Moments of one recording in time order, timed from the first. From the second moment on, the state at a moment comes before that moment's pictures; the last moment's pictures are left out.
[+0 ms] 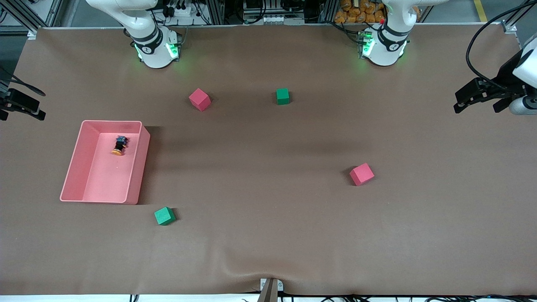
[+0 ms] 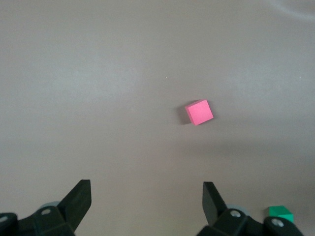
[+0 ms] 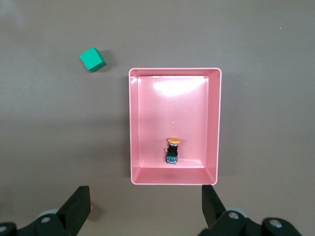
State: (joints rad) left arm 0.03 -0.01 -0.11 -1.53 -0.01 1.57 -0.09; right arm -0.01 0.04 -0.12 -1.49 0.03 1.53 -0.10
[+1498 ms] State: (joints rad) left arm 0.03 -0.01 -0.11 -1.53 -0.01 1.56 -0.08; right arm -0.10 0.20 -0.12 -2.11 -0.02 2.22 -0.20
